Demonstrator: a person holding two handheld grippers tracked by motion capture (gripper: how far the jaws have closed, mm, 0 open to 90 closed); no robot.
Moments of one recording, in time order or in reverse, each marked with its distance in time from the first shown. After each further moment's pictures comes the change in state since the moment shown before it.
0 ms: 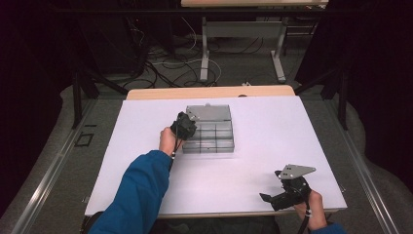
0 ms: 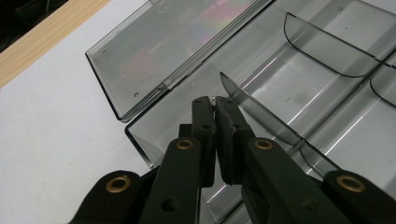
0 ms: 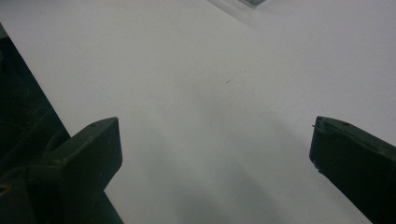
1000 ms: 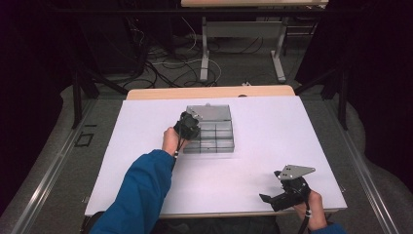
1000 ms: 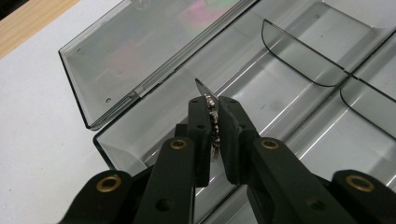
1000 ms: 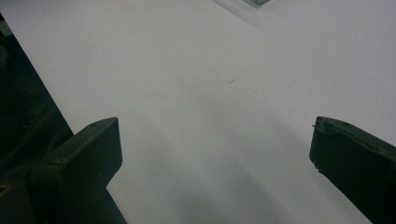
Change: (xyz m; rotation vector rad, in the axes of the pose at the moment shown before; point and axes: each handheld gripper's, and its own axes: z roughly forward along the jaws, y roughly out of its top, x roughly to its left) left arm -0.006 0.008 0.002 0.034 -0.061 -0.038; right arm 0.001 0.000 0.001 -0.020 -0.001 -0.002
